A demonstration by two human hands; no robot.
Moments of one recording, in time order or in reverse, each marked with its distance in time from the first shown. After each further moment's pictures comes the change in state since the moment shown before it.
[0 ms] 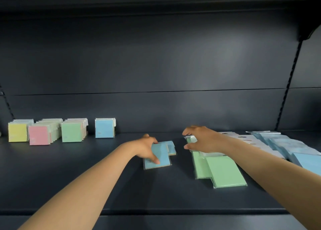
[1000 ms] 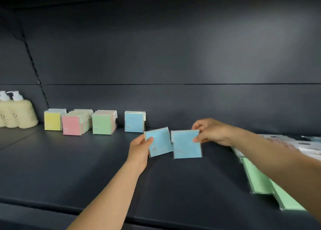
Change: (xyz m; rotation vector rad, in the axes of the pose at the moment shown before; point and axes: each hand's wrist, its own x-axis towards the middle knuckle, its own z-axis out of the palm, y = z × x) left_hand -0.001 -0.106 0.027 -1.537 0.629 -0.145; right_hand 0.106 -0.049 0.042 0.735 -0.132 0.164
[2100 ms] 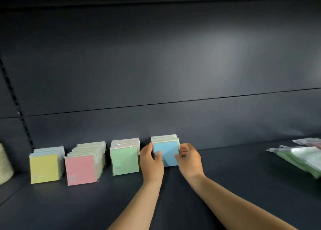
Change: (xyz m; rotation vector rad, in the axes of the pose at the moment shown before) left_hand 0.145 0.016 -0.091 0.489 -0.007 0.454; right_hand 0.131 -0.065 0.214 0.239 0.754 -0.041
